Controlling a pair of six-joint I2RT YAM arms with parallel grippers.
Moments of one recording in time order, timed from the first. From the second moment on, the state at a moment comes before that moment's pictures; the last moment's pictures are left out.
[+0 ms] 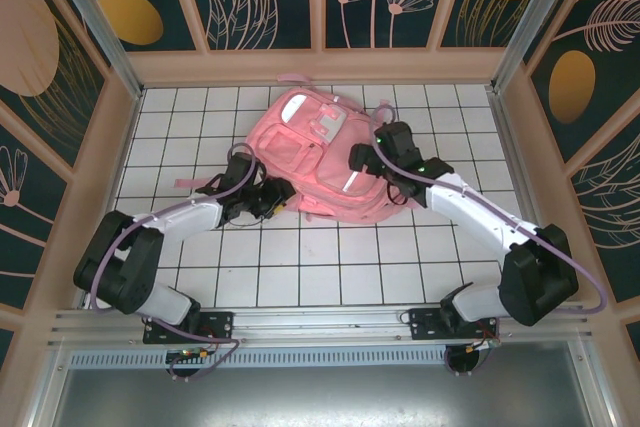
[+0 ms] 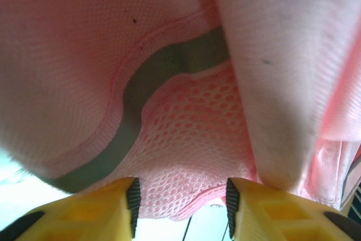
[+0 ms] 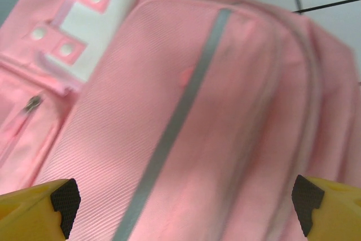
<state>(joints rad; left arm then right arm) -0.47 1.51 0.72 -0.04 0.40 -1.12 0.59 1.37 1.01 -0.40 0.19 0.58</state>
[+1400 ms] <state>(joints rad) -0.46 1.65 0.59 0.39 0.48 -1.30 0.84 1.46 1.06 -0.31 0.11 0.62</state>
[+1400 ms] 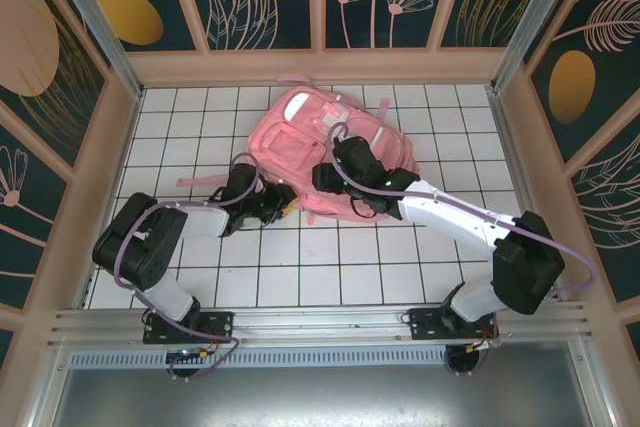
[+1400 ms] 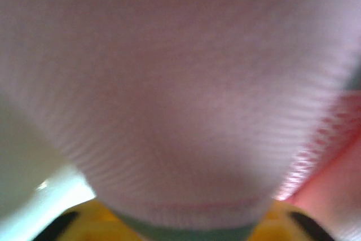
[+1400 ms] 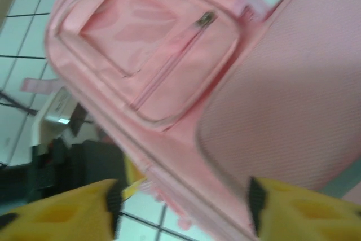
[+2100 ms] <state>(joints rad) -0.47 1.72 0.65 0.41 0.46 -1.30 1.00 1.67 0.87 -0.13 0.17 0.87</state>
